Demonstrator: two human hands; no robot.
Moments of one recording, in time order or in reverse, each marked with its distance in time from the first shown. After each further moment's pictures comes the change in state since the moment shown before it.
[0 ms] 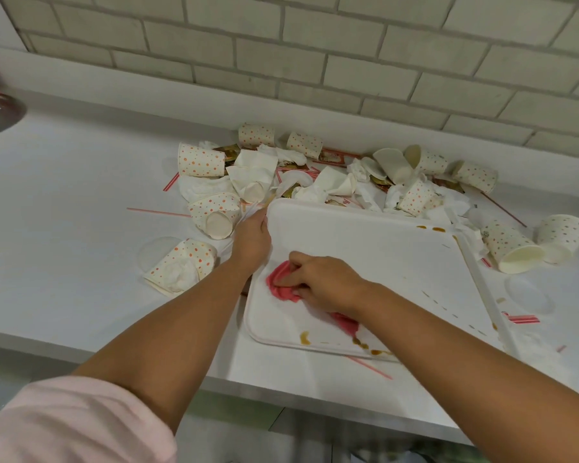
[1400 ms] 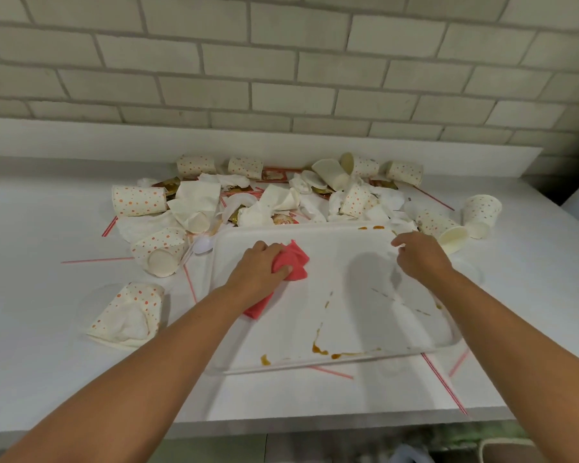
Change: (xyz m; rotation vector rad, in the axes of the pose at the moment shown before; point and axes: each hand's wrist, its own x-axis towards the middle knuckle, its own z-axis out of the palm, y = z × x) left_hand -0.027 0.067 0.029 0.331 -0.511 0.184; right_hand -0.118 0.135 -0.022 0.269 0.428 1.088
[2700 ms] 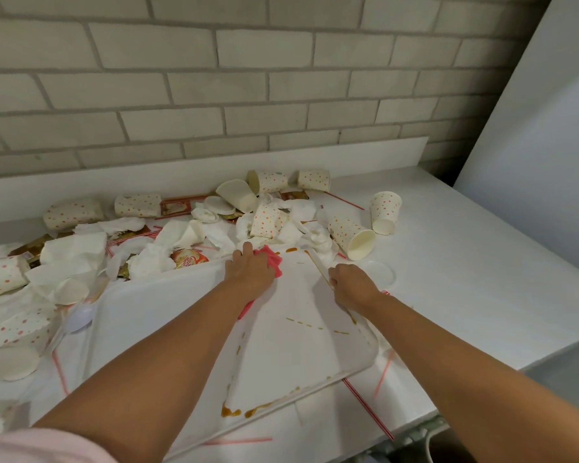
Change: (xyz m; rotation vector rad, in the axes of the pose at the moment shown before) left_hand 0.114 0.119 0.070 0.442 -0.115 0.052; right_hand 0.040 0.078 0.030 -0.119 -0.151 -0.131
